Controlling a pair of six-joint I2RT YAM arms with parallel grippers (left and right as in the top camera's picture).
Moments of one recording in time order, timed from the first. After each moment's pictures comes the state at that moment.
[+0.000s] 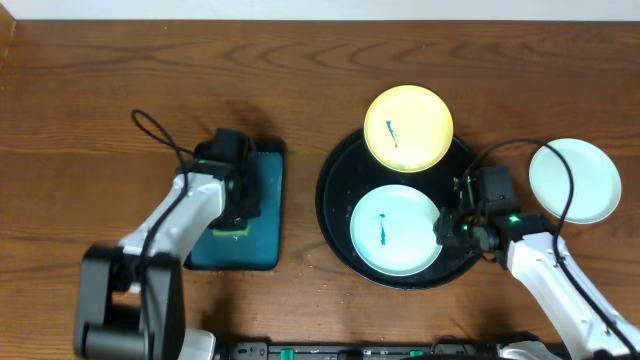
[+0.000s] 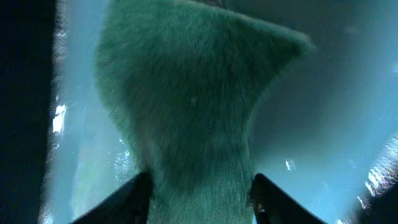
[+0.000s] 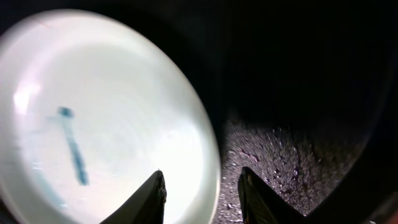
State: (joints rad) left arm -0.16 1.65 0.90 -0.72 -0.10 -0.44; right arm 0.18 1.27 0.66 -0.62 -0.16 0.37
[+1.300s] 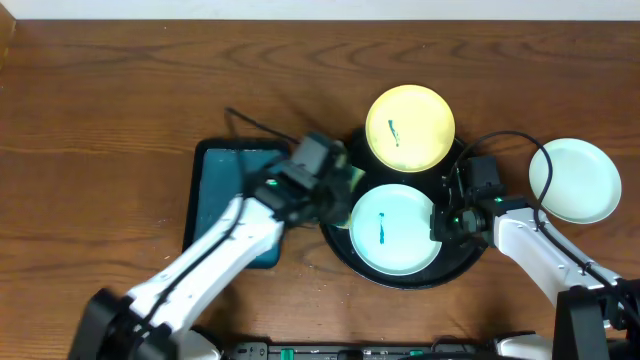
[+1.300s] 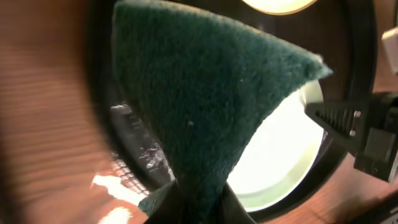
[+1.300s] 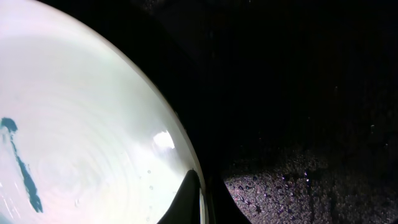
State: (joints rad) left arm -0.64 1.50 1.05 -0.65 0.21 -0.58; right arm 0.18 1.50 0.68 -0.53 -0.16 0.30
